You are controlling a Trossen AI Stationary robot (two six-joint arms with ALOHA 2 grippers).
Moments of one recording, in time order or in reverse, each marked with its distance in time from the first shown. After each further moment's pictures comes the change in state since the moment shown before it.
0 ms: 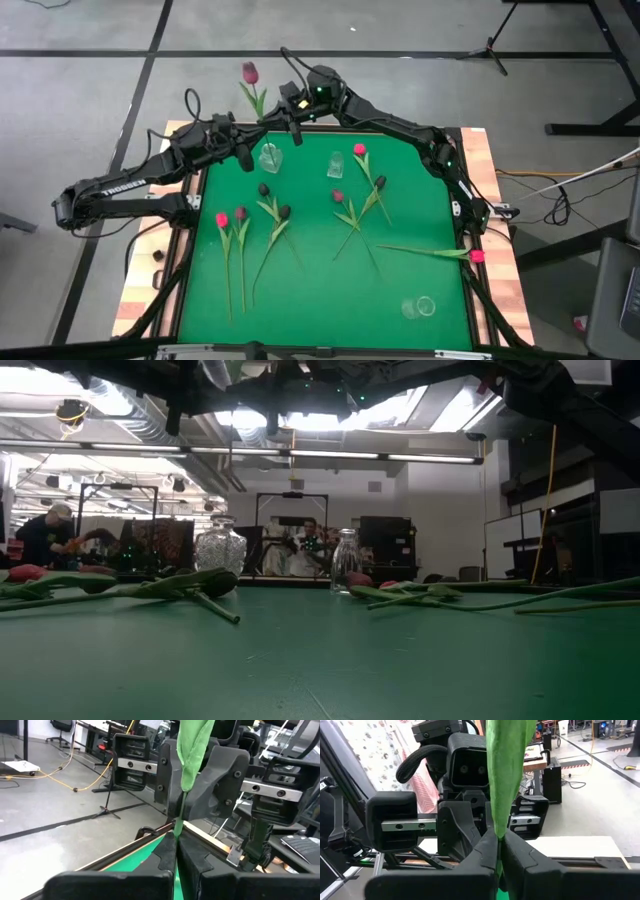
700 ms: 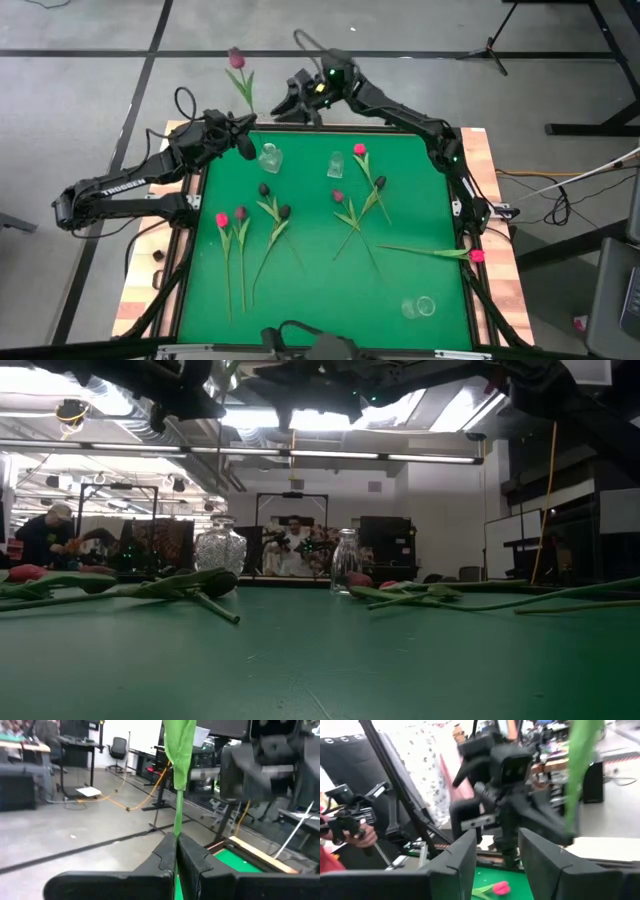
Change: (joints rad) left arm 0.002 -0.001 0.000 0.020 -0.259 0.143; right arm -0.113 -0.056 0.000 -0.013 -0.272 0.080
